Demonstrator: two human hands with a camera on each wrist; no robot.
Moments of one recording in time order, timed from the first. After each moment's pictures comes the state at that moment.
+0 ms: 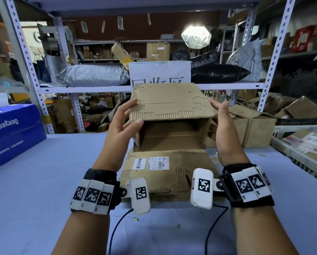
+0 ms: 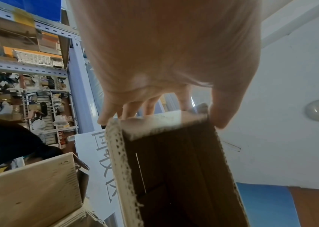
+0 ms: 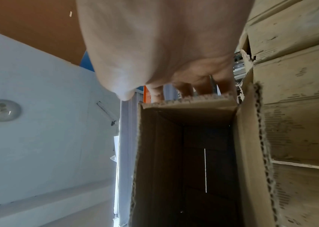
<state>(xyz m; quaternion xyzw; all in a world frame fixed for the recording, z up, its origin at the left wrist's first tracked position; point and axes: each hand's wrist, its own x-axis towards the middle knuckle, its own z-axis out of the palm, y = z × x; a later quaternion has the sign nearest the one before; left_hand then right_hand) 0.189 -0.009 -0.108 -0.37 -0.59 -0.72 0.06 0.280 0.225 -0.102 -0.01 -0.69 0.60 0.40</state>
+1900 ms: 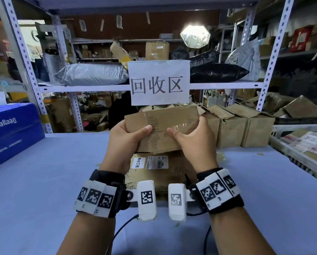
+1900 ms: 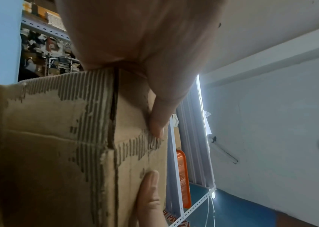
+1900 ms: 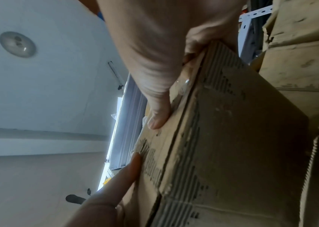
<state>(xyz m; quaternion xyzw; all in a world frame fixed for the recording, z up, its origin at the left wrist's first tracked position) 0.190 0.011 -0.120 -0.24 -0.55 -0.80 0.01 0.259 0.181 -0.123 -0.18 -0.79 0.40 0.43</state>
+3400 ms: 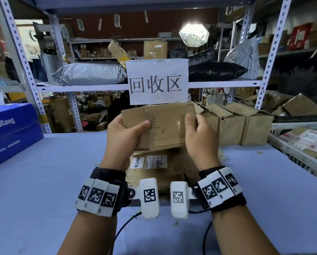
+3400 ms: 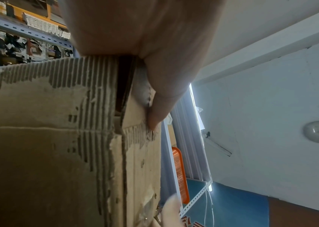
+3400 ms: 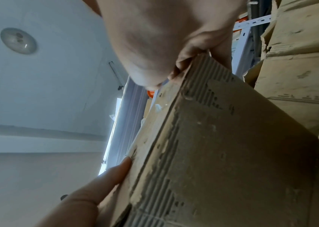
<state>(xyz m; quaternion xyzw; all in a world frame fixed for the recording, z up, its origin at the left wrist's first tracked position) 0.190 0.016 -0.113 -0.23 -0.58 -0.78 0.08 0.259 0.189 -0.123 -0.16 -0.81 0.37 0.43</state>
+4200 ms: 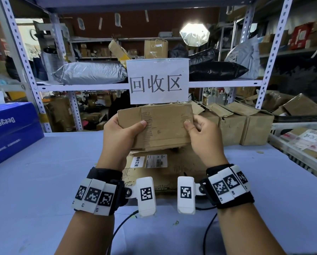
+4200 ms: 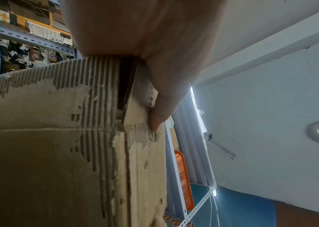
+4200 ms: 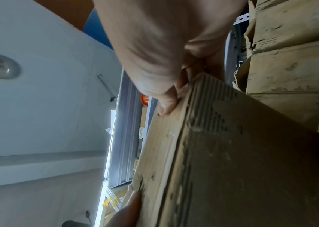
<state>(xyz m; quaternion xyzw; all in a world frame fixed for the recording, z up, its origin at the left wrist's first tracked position) 0.185 0.007 -0.115 -0.23 -0.59 -0.77 0.10 0.263 0.203 -0.123 -0.08 -0.79 0.43 0.43</state>
